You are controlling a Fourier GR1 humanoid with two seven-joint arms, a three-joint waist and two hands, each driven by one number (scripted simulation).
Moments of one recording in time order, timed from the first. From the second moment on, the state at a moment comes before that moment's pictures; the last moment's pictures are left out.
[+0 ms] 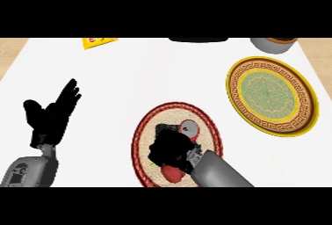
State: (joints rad) left arm -0.17 0.25 0.05 -1.40 0.07 0.02 0.16; right arm -0.47 -0.02 0.71 -1.21 1.24 0.43 -0.31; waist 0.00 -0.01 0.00
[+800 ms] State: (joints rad) left arm -0.12 0.24 0.07 -1.42 0.07 0.03 0.16; right arm -0.07 -0.12 0.41 -1.76 1.05 0.19 -0.23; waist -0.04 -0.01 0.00
